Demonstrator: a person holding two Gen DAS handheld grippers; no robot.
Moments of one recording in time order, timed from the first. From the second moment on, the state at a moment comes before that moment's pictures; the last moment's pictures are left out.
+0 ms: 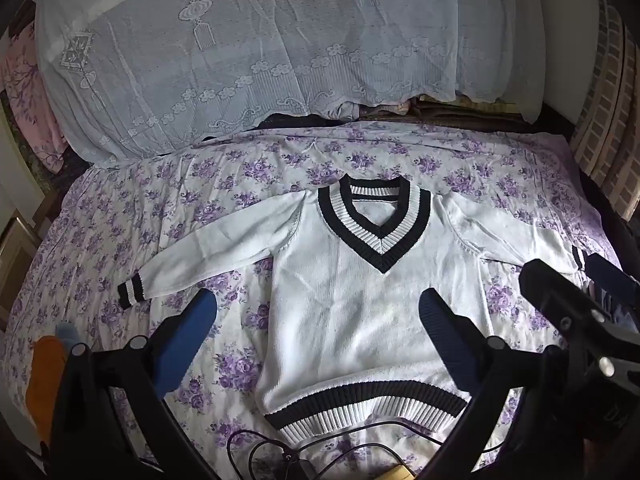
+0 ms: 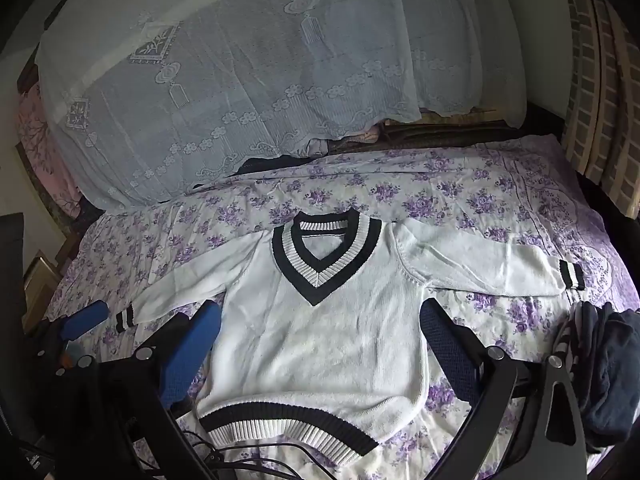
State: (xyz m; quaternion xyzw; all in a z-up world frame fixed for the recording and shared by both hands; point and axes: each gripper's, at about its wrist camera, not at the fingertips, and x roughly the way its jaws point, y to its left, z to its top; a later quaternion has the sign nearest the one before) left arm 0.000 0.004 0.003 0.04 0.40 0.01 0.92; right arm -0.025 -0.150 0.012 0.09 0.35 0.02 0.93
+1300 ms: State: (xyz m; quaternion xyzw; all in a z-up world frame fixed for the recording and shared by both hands) left arm 0.001 0.014 -0.004 0.04 0.40 0.02 0.91; right arm -0.026 -0.147 0.008 0.10 0.36 0.02 0.93
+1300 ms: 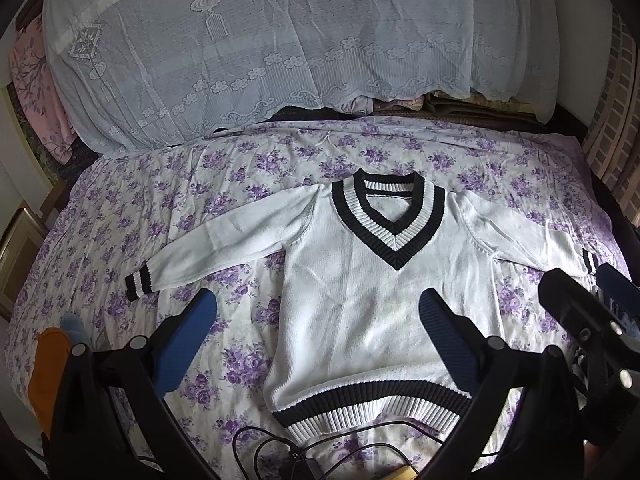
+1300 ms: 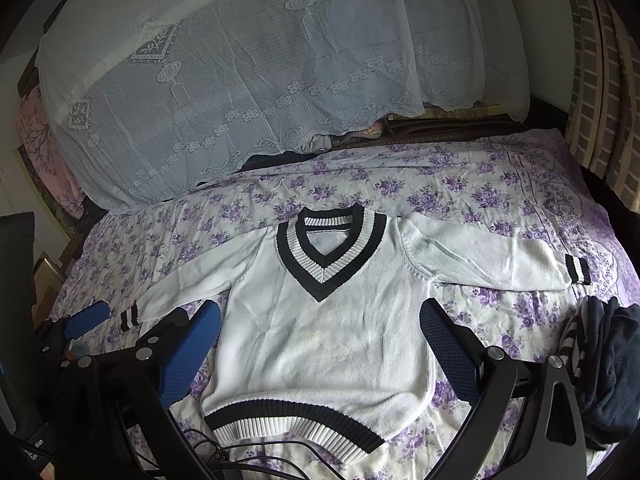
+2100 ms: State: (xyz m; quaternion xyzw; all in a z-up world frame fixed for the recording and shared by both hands) left arm -0.001 0.021 -0.004 0.04 0.40 0.03 0.91; right arm -0.025 -0.143 0.004 0.10 0.36 0.02 0.93
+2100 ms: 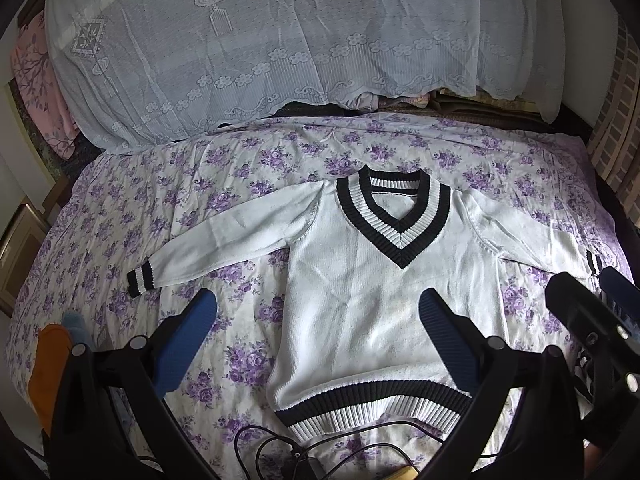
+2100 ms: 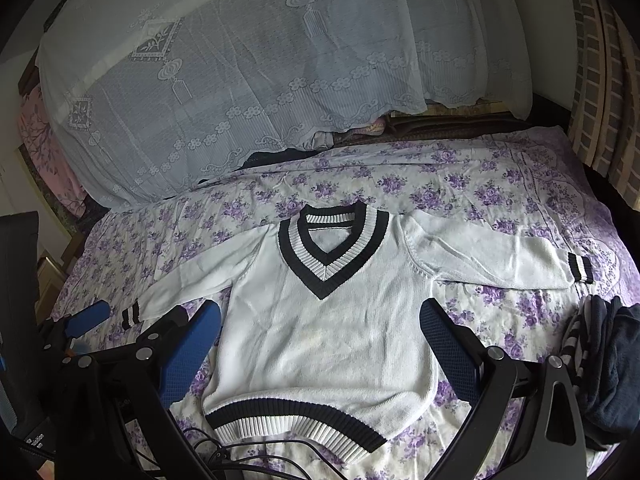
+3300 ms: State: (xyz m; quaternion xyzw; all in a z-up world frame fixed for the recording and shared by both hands) left arm 0.019 0.029 -0.057 0.01 0.48 -0.07 0.87; right arm -0.037 -0.202 -0.022 0.20 0.31 0.05 0.93
